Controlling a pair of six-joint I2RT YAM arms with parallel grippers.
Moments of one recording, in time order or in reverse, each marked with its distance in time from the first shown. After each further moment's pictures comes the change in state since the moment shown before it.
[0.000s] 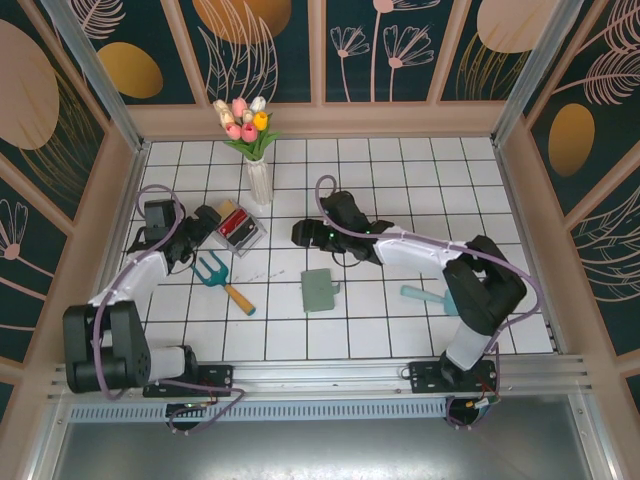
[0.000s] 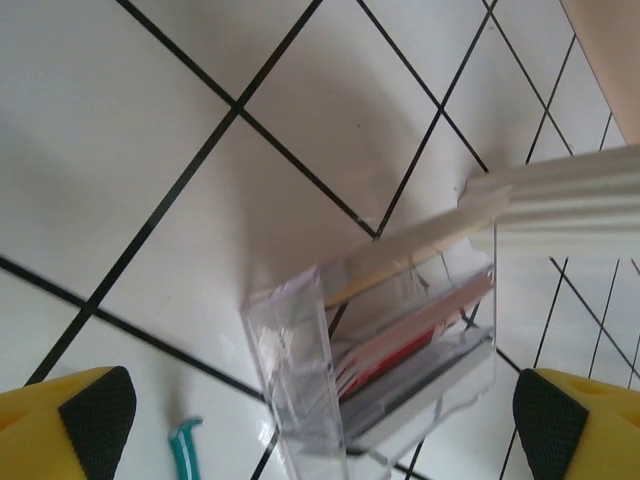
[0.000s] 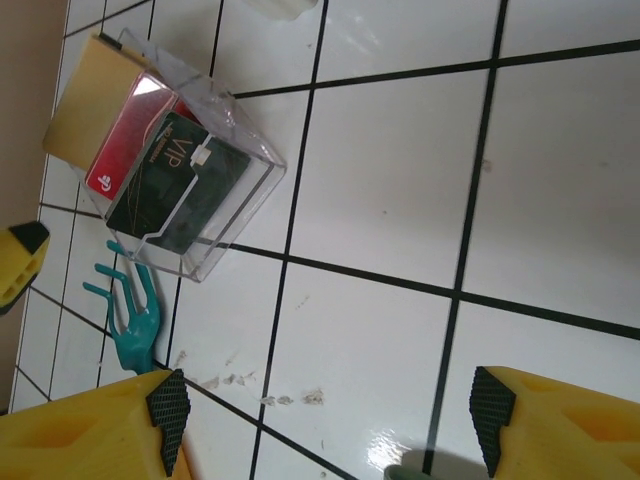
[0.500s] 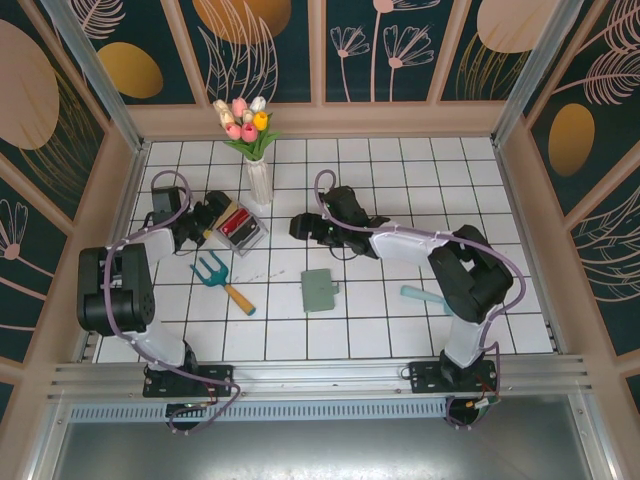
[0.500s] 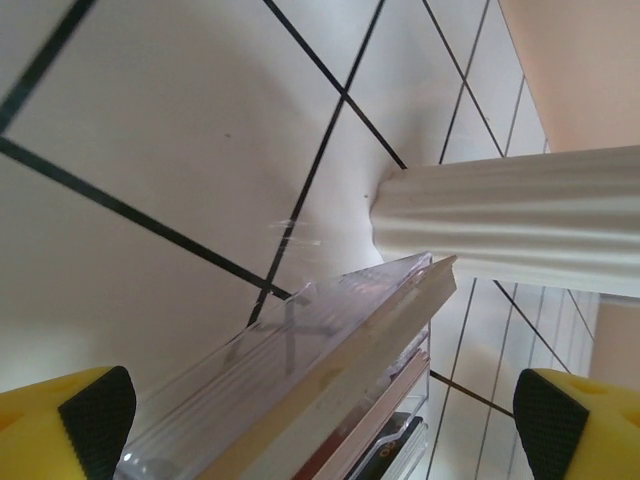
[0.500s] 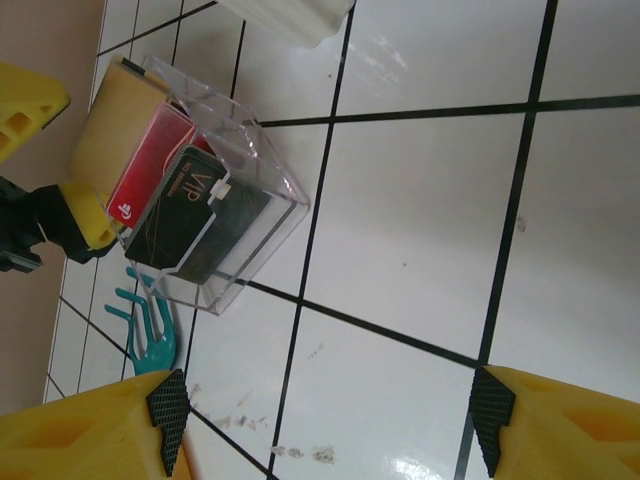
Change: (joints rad) left arm 0.012 0.314 0.108 0.255 0.274 -0.029; right arm -0.052 0.084 0.013 0.126 -0.086 -0.003
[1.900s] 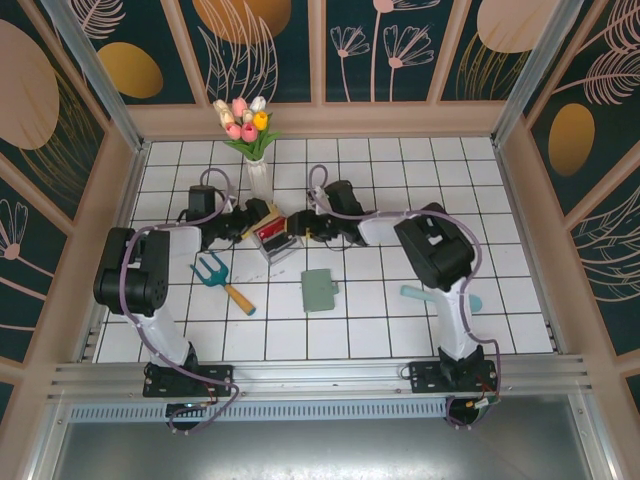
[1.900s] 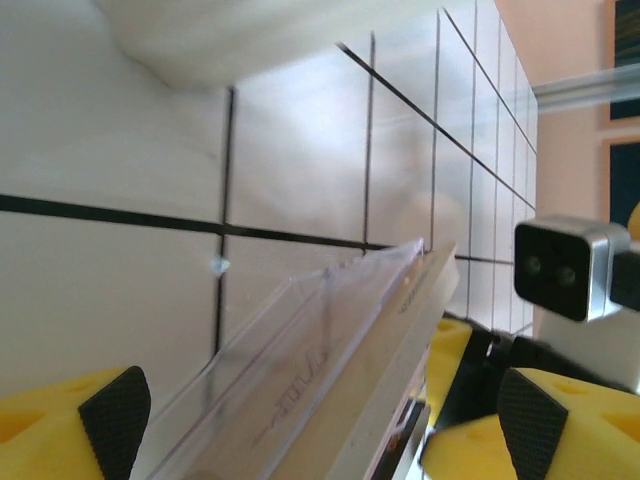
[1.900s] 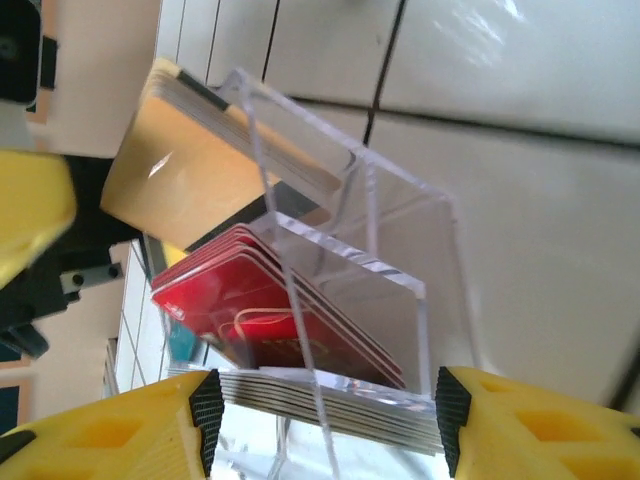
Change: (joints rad) left arm -0.221 0.120 0.010 0.154 0.187 0.051; right arm -0.095 0.274 0.097 0.203 -0.380 -0.028
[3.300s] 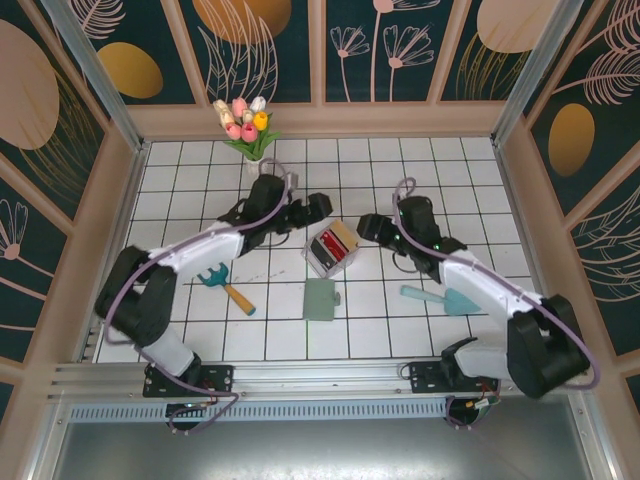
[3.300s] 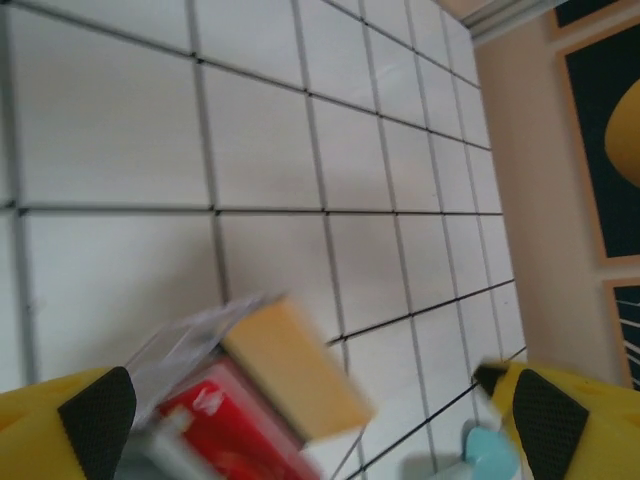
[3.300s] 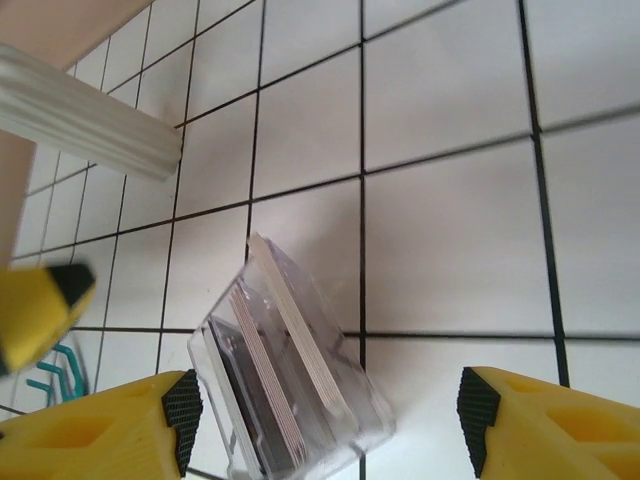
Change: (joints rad) left arm -0.454 -0.196 0.139 -0.198 -0.423 -0.100; right arm -0.163 -0.781 -0.413 -0.381 0.490 -0.096
